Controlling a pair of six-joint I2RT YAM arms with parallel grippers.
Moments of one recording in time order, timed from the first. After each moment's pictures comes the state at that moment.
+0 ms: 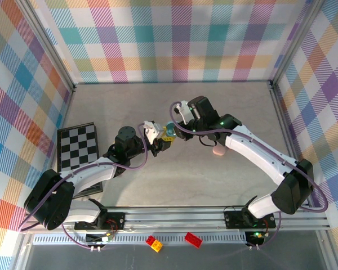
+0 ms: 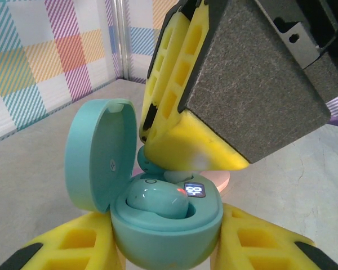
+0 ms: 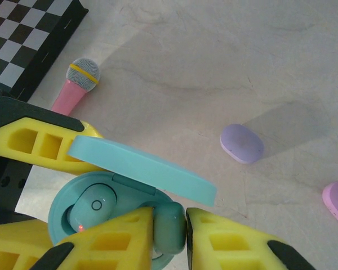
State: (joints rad) left arm -0.60 1.31 0.60 0.57 0.48 0.08; right arm 0.73 1.46 1.34 -0.65 -0.13 0.09
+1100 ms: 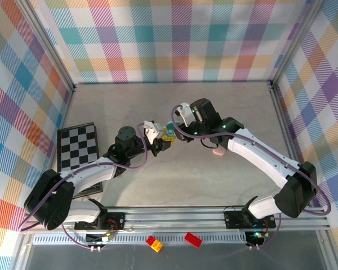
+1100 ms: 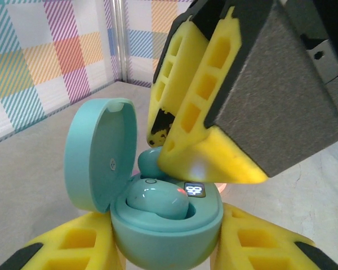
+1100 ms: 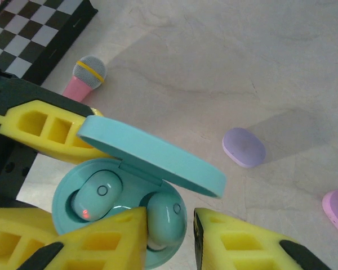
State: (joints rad) left arm -0.60 1.31 0.60 0.58 0.48 0.07; right arm 0.73 1.41 1.28 -0.60 -0.15 0.05
